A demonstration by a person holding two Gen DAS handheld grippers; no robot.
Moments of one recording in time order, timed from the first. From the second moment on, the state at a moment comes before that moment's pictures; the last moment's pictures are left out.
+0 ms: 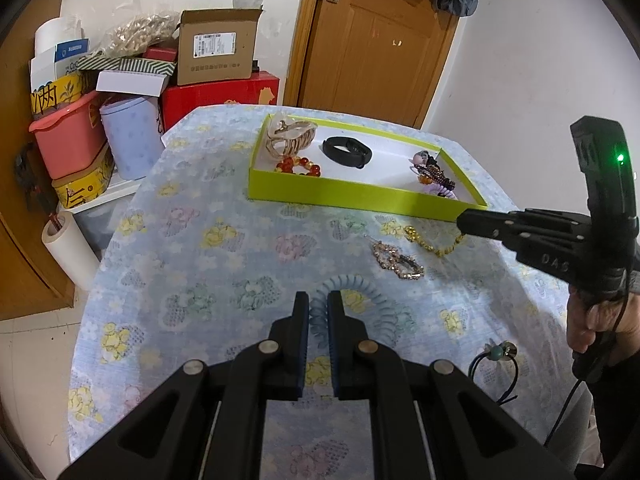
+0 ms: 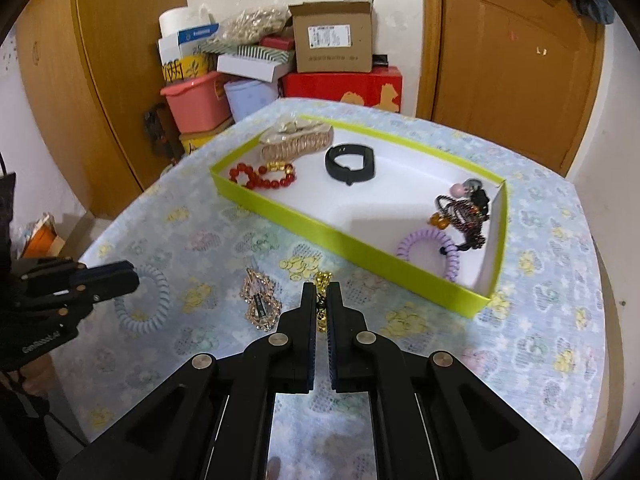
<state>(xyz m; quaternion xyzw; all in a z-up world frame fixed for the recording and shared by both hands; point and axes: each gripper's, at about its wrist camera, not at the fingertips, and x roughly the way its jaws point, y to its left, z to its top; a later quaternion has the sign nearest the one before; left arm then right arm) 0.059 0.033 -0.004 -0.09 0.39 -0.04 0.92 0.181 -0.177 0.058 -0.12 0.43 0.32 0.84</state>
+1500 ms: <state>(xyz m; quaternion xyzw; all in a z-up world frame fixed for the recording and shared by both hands) 0.153 0.015 0.070 -0.05 0.36 -0.06 0.93 0.221 -0.203 0.186 -0.08 0.32 0.32 0.89</state>
